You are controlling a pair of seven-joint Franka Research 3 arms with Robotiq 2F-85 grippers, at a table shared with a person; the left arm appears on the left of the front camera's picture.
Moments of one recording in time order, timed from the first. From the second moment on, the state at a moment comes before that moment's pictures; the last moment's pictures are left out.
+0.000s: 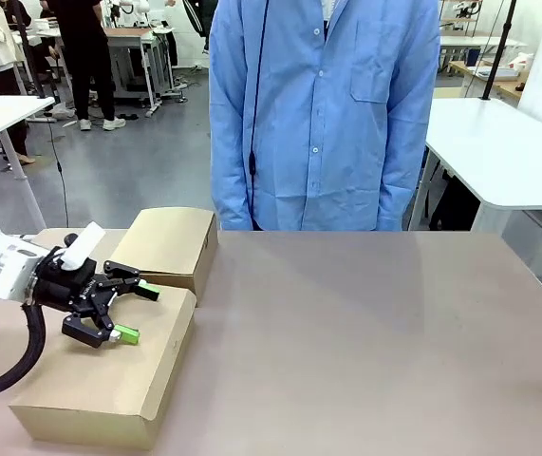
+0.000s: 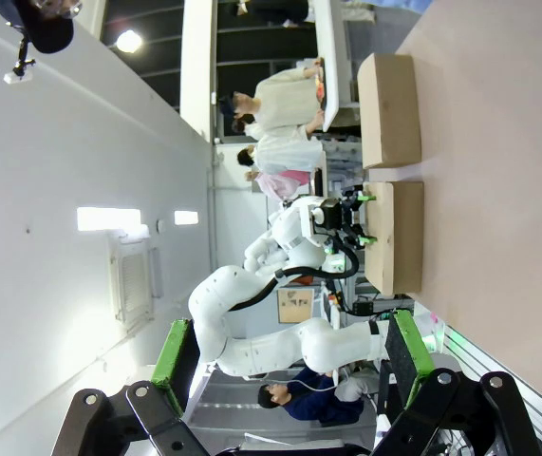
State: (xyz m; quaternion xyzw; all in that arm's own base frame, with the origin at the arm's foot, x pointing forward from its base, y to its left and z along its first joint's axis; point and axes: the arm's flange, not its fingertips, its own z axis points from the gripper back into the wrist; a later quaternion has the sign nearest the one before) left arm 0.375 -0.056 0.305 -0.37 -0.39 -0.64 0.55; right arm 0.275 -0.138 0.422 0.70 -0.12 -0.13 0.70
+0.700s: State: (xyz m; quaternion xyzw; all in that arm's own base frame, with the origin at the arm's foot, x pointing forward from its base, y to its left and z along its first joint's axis) left arm 0.394 0.054 0.411 -0.39 -0.34 -0.22 0.83; right arm 0.275 -0.138 0.422 0.70 -0.12 -0.13 0.70
